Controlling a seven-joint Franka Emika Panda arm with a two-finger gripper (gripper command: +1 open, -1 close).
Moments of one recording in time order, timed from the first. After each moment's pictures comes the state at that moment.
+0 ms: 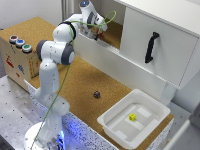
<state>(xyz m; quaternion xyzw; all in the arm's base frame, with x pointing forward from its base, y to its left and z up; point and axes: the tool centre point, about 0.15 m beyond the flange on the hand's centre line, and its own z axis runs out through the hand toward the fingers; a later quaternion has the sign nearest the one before) 0.652 0.212 0.503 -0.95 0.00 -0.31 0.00</state>
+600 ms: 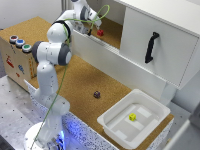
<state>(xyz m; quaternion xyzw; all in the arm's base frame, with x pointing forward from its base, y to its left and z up) 0.575 0.250 0.552 -0.95 -0.02 -0.31 -0.02</state>
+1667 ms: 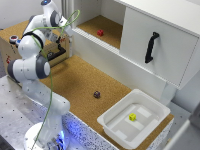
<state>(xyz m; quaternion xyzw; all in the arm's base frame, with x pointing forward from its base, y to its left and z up) 0.325 0.282 0.492 -0.98 -0.03 -0.20 0.00</state>
